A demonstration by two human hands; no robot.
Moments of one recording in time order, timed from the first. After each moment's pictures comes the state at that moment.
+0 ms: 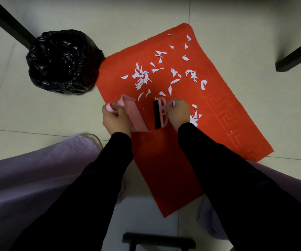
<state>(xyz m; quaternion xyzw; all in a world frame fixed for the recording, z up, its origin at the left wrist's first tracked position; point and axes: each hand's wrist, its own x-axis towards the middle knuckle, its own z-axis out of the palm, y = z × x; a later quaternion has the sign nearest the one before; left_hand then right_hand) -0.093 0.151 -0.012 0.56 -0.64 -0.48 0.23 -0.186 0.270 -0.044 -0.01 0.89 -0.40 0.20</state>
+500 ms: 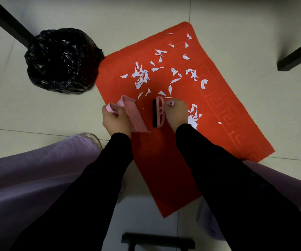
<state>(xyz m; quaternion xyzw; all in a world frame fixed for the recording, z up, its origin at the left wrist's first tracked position) -0.093 0.154 -0.013 0.56 -0.64 -0.47 0.23 -0.183 0.266 -0.053 -0.01 0.88 -0.43 0.19</state>
